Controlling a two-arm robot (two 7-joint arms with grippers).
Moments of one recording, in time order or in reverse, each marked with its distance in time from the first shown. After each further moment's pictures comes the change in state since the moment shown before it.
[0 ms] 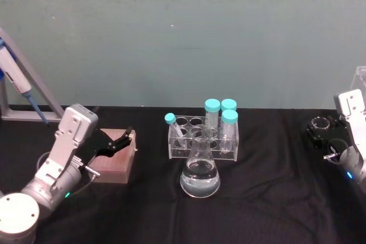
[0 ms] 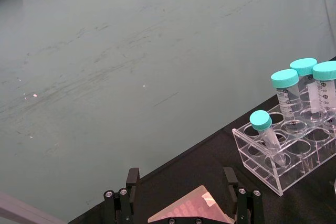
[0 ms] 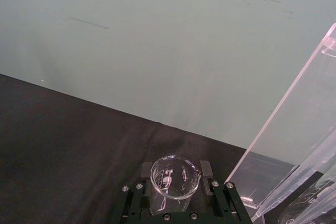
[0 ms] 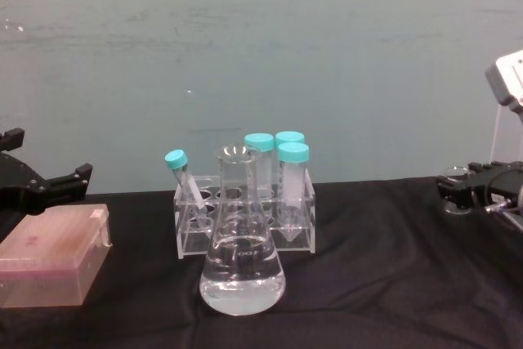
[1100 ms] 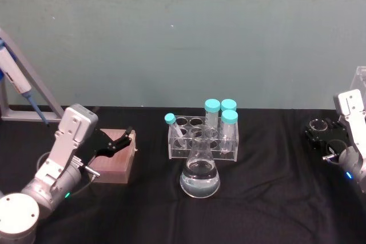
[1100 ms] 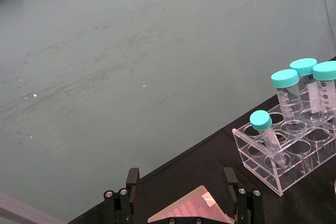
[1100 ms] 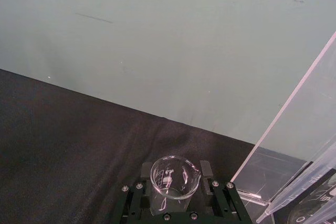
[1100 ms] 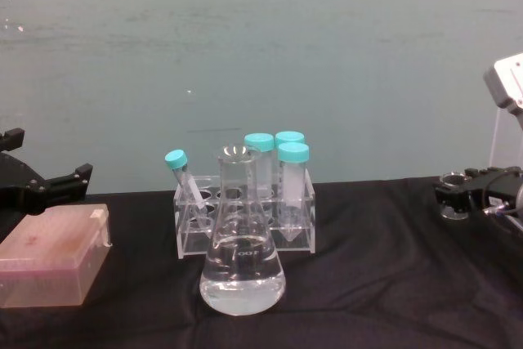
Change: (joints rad) left arm 0.000 0.000 0.000 0.000 0.000 0.000 0.000; right arm 0.030 -0.015 0.033 0.058 -0.016 0.002 0.039
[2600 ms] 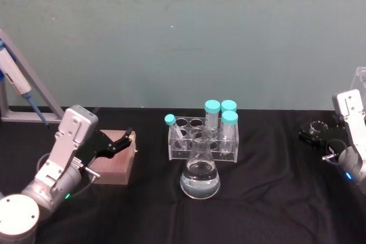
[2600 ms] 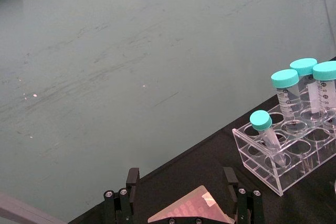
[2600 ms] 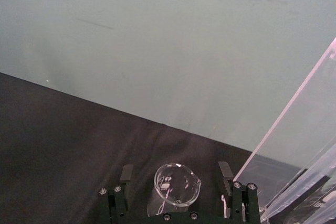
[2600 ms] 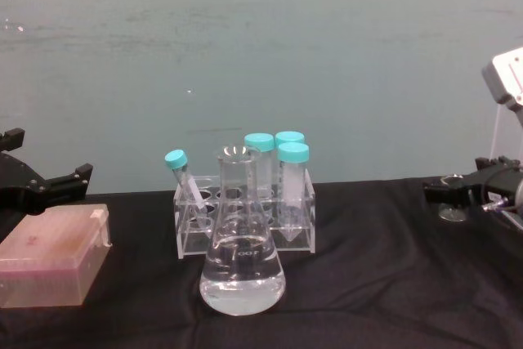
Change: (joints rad) left arm 0.000 0.000 0.000 0.000 0.000 0.000 0.000; right arm -0.029 0.004 -0.003 -0.060 -0.012 0.006 -0.016
